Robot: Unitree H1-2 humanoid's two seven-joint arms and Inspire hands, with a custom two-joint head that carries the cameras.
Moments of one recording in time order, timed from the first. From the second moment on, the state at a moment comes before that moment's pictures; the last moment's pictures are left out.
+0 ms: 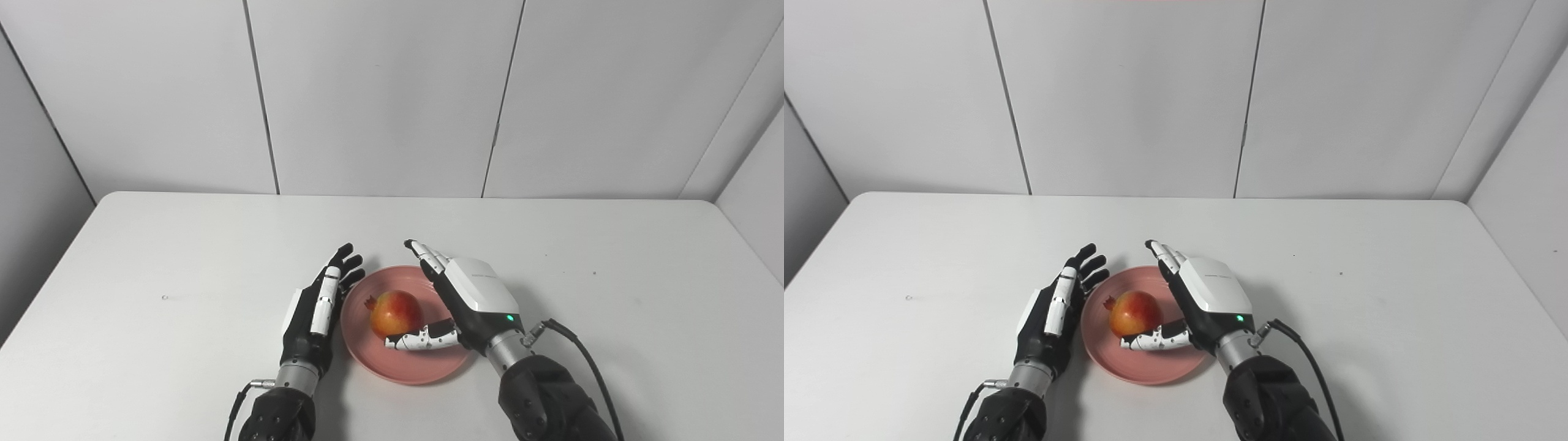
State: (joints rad) left arm -0.19 -0.11 -0.08 0.01 -0.06 0.17 0.00; right arm -0.33 -0.15 0.42 -0.22 -0.86 0.34 0.26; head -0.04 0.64
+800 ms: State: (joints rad) left arm -0.19 -0.11 -0.07 0.01 -0.06 0.18 -0.01; right arm -0.18 -0.17 0.15 -0.34 -0.59 0.25 0.10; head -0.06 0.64
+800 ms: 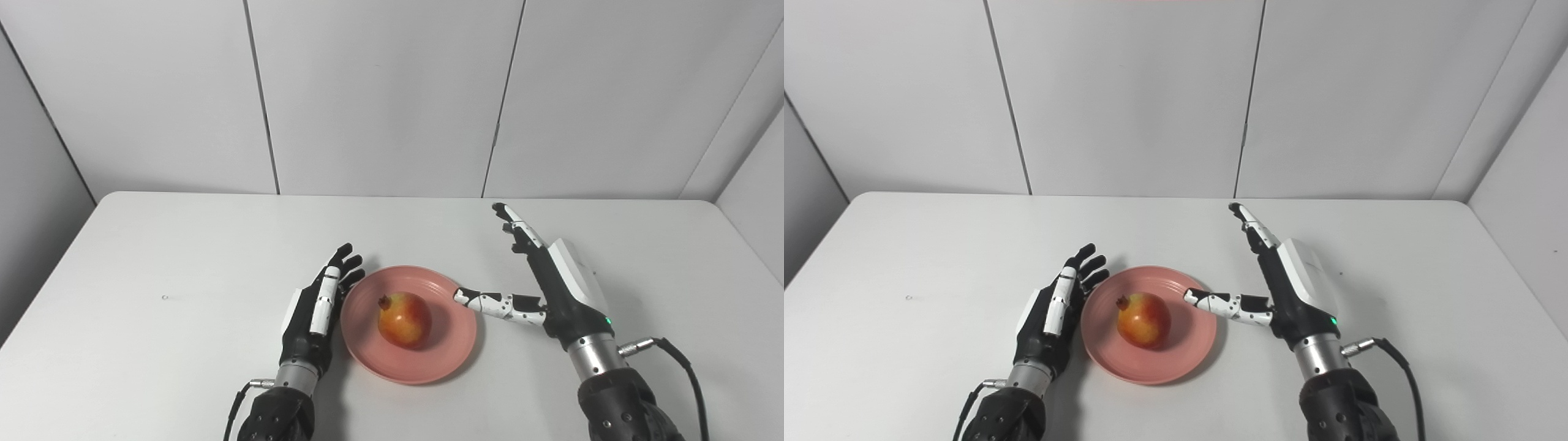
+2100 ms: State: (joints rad) left arm -0.19 -0.11 -0.07 -0.02 -0.06 0.18 -0.01; right arm -0.14 -0.02 0.02 -0.28 -0.08 0.38 0.10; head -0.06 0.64
